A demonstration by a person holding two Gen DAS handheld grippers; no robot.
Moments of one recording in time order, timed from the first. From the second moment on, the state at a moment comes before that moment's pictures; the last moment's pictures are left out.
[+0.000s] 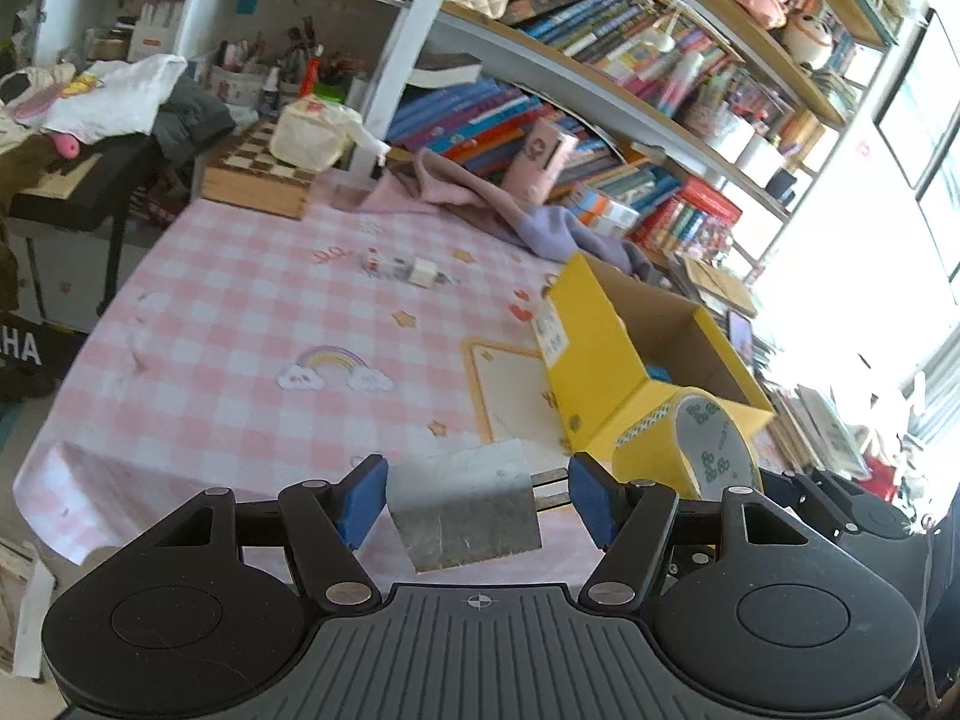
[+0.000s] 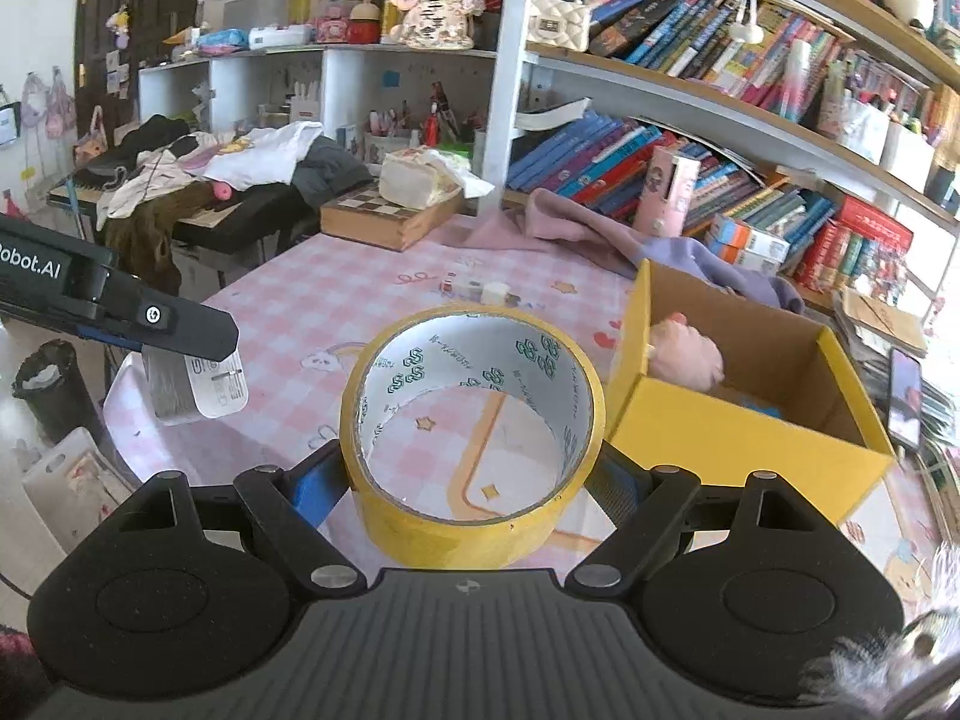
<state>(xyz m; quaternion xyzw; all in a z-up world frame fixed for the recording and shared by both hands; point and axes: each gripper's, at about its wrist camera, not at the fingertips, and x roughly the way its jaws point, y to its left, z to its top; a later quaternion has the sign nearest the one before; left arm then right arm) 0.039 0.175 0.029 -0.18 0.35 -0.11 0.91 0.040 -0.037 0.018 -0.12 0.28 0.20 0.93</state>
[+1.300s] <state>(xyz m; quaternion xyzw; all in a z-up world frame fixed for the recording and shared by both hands) 0.076 0.058 0.026 -0.13 0.38 -0.28 0.87 0.005 -0.147 0.016 -0.06 0.33 0.02 0.94</state>
